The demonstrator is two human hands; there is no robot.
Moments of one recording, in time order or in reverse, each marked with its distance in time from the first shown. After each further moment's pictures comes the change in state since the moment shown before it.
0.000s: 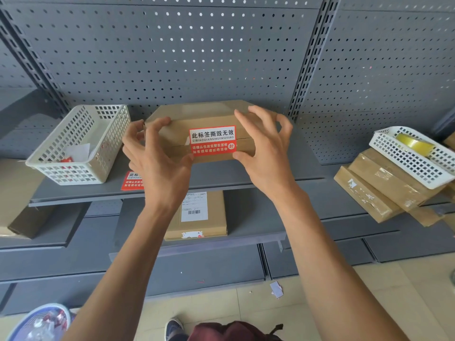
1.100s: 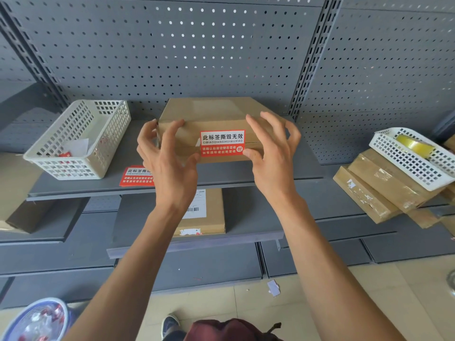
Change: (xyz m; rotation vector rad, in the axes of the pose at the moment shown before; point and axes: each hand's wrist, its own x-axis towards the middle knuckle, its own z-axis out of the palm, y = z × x) left_hand -0.014 -0.005 0.017 -0.010 -0.018 0.069; right_hand -0.012 0.023 0.012 0.010 0.155 0.024
